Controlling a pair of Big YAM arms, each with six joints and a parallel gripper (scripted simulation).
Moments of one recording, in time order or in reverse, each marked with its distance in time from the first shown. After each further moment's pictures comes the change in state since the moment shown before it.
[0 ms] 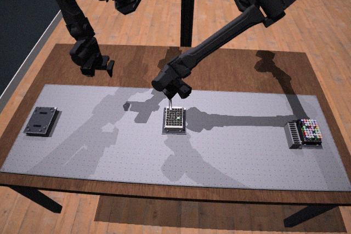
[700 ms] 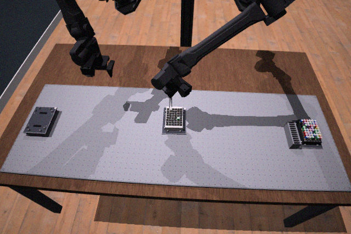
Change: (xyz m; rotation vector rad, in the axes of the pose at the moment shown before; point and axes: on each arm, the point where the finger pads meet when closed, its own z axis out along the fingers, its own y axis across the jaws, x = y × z) left arm 0.002 0.005 -0.009 -0.019 0.005 0.010; right arm 0.000 0.000 0.000 0.000 0.000 0.000
